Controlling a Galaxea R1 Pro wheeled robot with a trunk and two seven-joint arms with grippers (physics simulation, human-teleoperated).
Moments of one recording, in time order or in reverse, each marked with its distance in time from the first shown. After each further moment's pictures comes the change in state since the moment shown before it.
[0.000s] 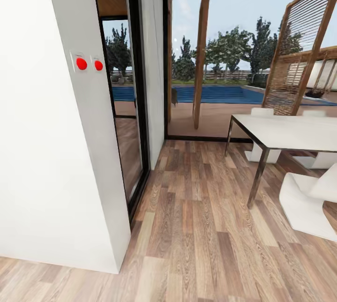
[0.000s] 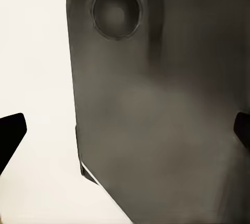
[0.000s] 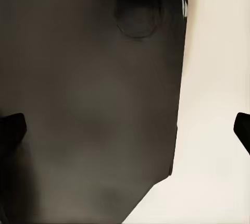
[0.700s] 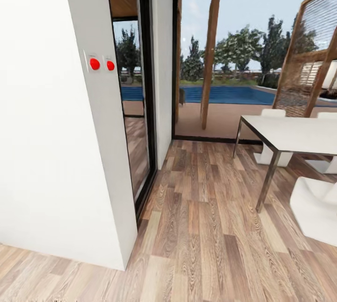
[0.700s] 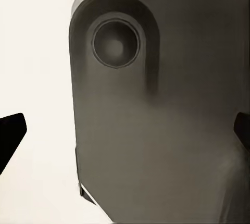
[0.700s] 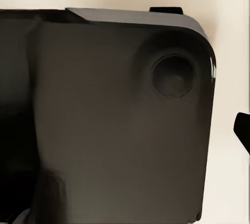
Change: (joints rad) left arm -0.003 -0.002 0.000 -0.026 0.003 -0.029 0.000; right arm -0.002 0.044 -0.006 -0.095 0.000 -0.009 -0.003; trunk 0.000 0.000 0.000
